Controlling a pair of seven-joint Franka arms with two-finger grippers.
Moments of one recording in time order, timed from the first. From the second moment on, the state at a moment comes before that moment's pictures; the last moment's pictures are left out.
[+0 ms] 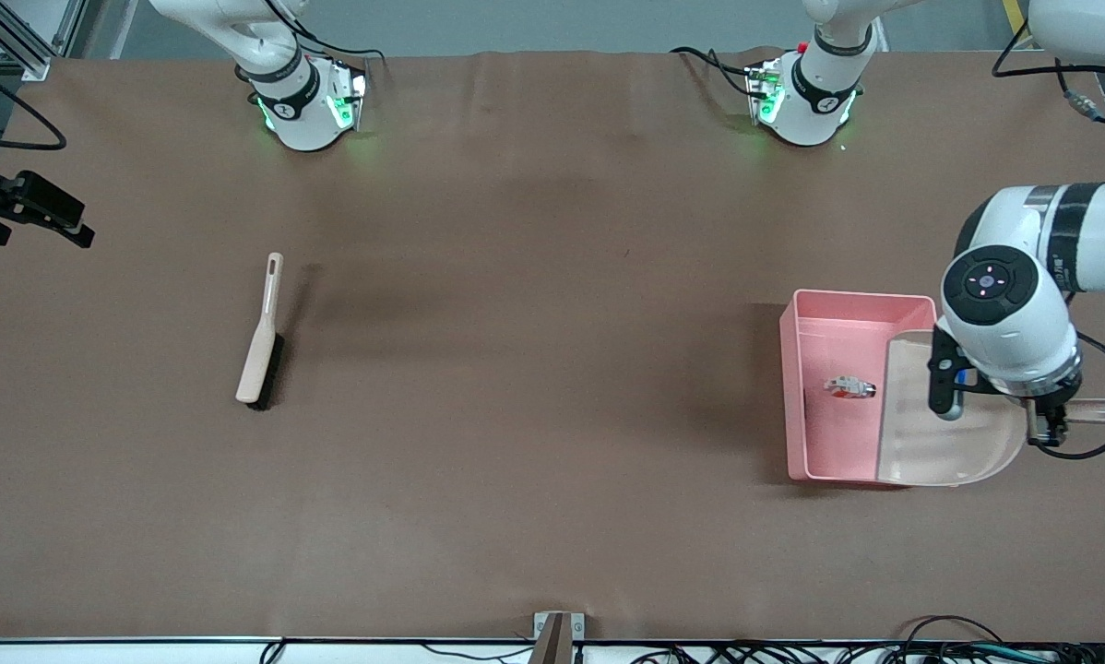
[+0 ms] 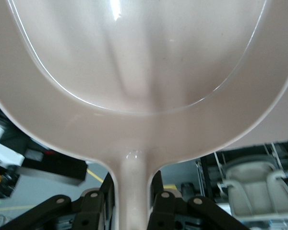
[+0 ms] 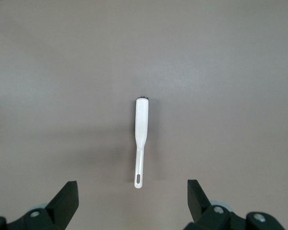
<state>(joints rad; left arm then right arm) 0.32 0.42 -0.58 -1.57 0.99 1.84 1.31 0.01 -0.04 -0.05 -1.56 0.01 1.55 0.02</state>
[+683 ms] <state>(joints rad) 0.13 0.54 -0.65 -1.57 0.67 1.85 0.86 0.02 -0.04 -0.05 -1.55 0.01 1.55 0.02</state>
